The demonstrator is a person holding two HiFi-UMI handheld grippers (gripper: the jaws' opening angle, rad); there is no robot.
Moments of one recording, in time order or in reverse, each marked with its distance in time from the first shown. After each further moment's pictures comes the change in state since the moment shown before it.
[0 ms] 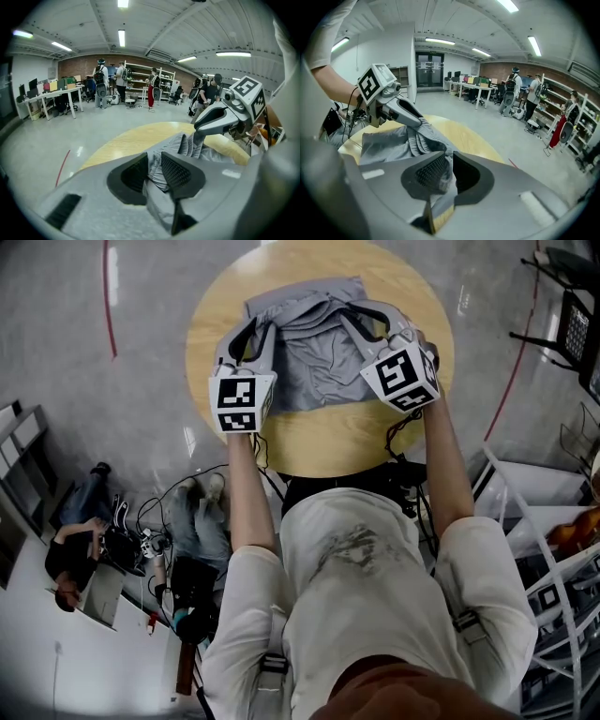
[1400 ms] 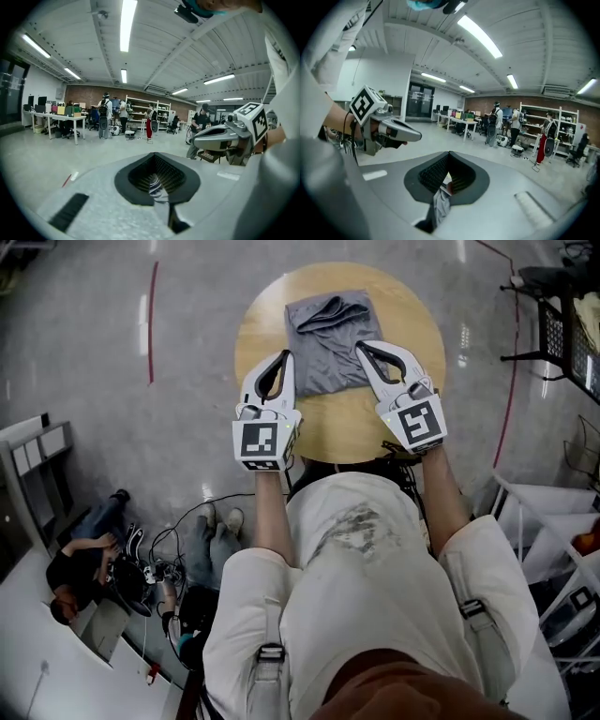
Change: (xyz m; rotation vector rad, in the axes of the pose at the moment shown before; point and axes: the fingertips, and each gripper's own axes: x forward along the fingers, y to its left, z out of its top) left arm -0.228 -0.066 0.083 0.034 -0.388 -0.003; right arm -0.180 0.117 0.143 0.016 -0.417 -0.199
